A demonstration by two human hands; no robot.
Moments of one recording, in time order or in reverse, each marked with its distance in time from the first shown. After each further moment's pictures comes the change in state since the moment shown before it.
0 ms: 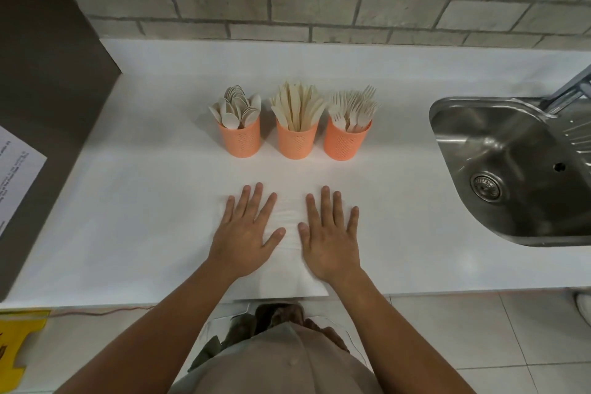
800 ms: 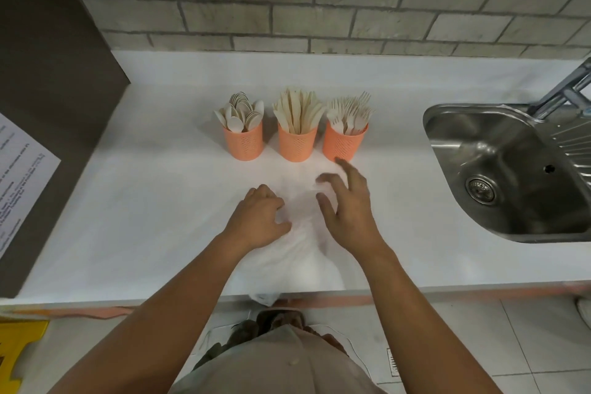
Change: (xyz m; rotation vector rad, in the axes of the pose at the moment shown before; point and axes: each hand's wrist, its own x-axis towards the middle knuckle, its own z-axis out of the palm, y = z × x) left_hand 0.021 0.024 -0.065 -0.333 -0.071 -0.050; right_hand 0.010 0.020 -0.071 0.459 0.499 -0.201
